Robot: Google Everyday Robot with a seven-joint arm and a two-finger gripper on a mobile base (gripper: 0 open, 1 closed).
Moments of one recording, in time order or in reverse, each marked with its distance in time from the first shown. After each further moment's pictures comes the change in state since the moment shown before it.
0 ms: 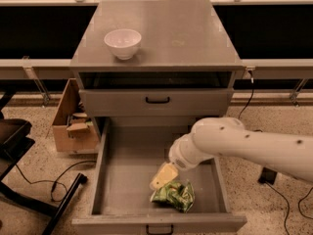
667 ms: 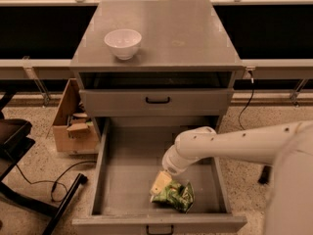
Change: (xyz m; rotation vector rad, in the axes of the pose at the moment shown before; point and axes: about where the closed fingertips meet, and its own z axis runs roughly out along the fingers) arm 0.036 -0.026 0.120 -0.036 0.102 -0.100
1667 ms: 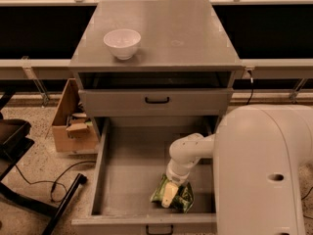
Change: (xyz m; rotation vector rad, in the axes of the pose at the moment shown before) arm 0.071 -0.009 0.085 -0.102 0.233 -0.084
